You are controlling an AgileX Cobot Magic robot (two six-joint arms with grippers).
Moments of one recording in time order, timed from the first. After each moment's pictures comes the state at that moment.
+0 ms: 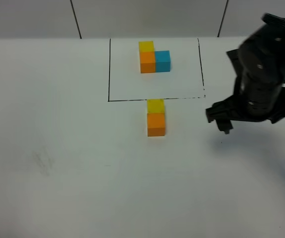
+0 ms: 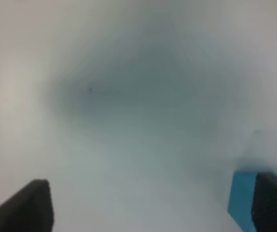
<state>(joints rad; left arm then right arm) -0.01 -0.01 -0.51 -0.07 1.08 0.08 0.45 1.66 -1.12 -0.26 0.98 0.52</state>
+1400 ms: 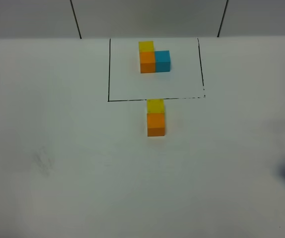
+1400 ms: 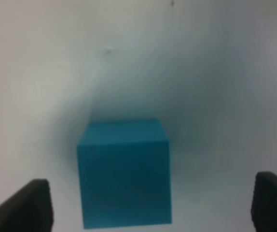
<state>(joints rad) -0.01 -0.01 -0.51 -0.07 1.08 0.08 -0.11 1.52 -0.64 -0.03 0.54 -0.03</state>
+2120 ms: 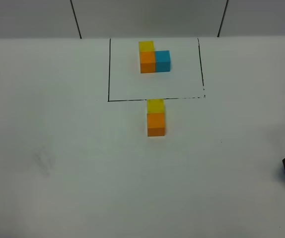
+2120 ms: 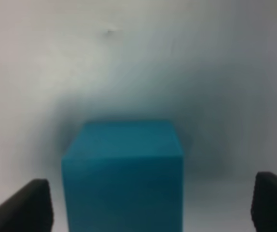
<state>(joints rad) -0.01 -0.01 -0.51 -0.07 1.08 0.08 -0.14 1.62 -0.63 0.02 0.49 -0.11</state>
